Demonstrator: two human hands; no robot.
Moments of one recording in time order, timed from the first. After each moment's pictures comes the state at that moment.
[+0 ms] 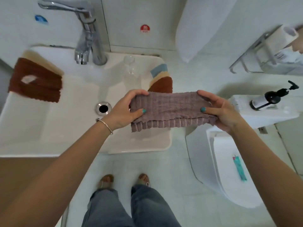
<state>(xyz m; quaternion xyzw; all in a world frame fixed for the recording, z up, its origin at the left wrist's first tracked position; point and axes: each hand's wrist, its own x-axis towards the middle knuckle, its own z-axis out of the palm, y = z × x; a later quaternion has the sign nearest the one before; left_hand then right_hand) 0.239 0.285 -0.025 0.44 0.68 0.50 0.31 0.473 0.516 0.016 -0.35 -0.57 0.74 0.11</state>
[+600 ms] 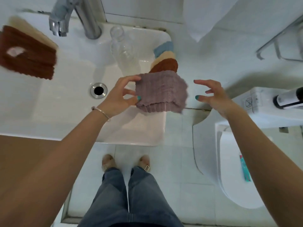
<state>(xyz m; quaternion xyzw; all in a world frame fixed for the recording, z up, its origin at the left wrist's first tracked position) 0.246 0.304 -0.066 0.33 0.73 0.50 0.31 0.442 0.574 -0.049 -0.39 -0.77 0.50 -0.03</state>
